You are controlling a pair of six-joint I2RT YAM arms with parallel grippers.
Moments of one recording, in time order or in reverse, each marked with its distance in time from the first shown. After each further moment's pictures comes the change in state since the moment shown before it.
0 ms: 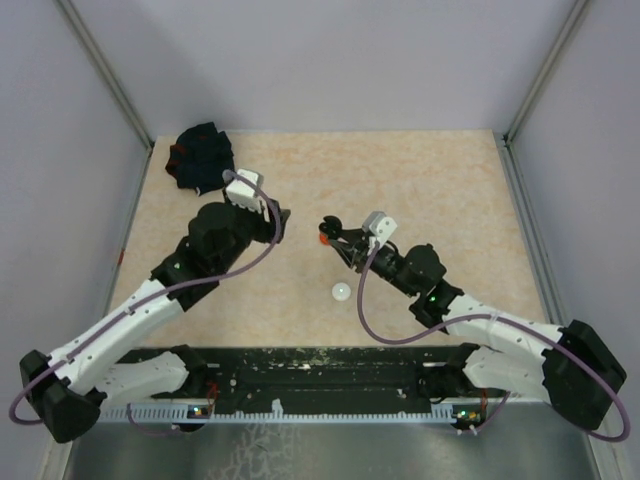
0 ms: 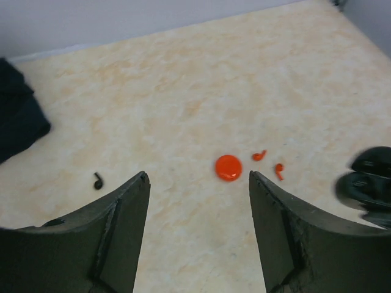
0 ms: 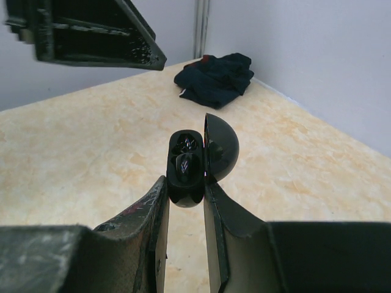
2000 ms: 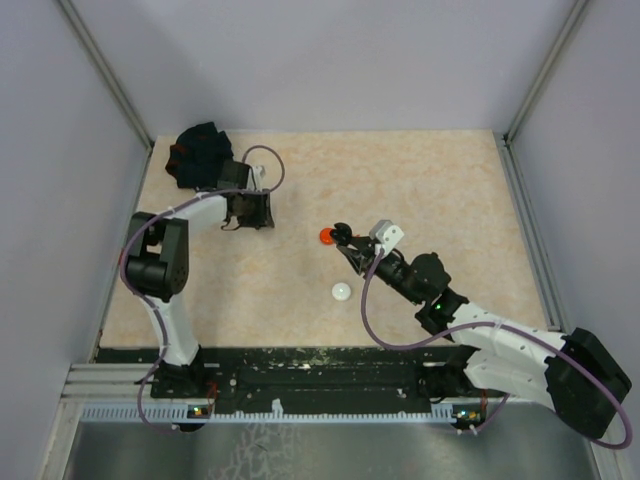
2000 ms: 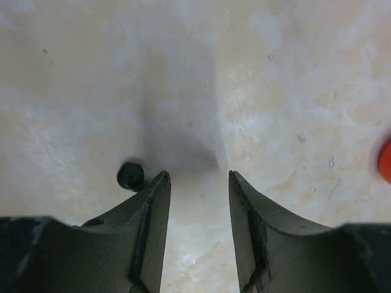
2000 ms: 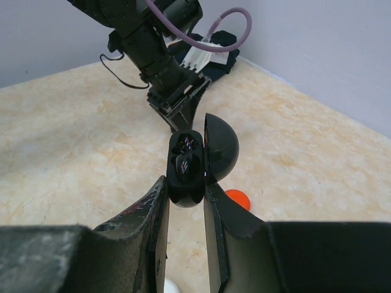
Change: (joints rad) left arm 0.568 0.967 0.393 -0.239 0.506 -0.047; right arm -0.019 -0.059 -0.101 -0.008 0.043 -0.011
